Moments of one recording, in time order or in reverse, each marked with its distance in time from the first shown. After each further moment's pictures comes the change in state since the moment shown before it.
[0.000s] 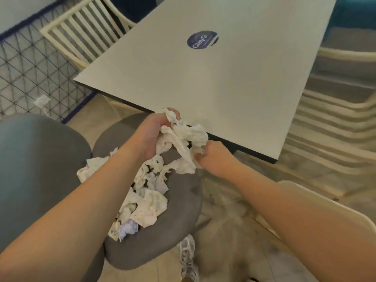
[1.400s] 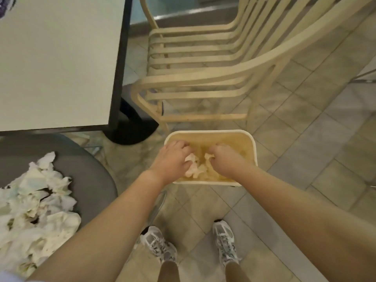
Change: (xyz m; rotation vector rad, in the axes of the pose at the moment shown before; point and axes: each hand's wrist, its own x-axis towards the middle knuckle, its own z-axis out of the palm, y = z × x) left_hand 0.033 -0.255 0.254 1.697 -0.677 0.492; right_hand -0.192 0.293 -0.002 -0.011 0.044 0.595
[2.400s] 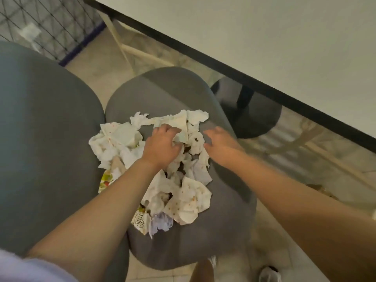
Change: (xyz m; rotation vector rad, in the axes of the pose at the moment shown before) left_hand -0.273 -0.405 0.024 -0.407 0.378 -0.806; right_hand 0.105 -0.452 0.176 -0.260 -0.181 -0.425
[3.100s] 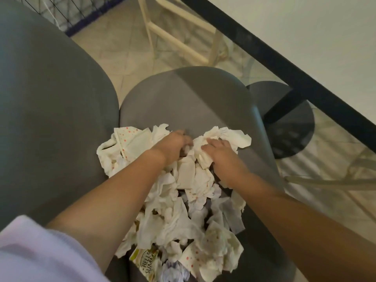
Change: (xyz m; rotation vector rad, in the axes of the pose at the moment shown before) left_hand 0.112 -0.116 0.024 -0.071 -0.207 0.132; right_hand 0.128 -0.046 0.051 -0.258 -0.140 -0.236
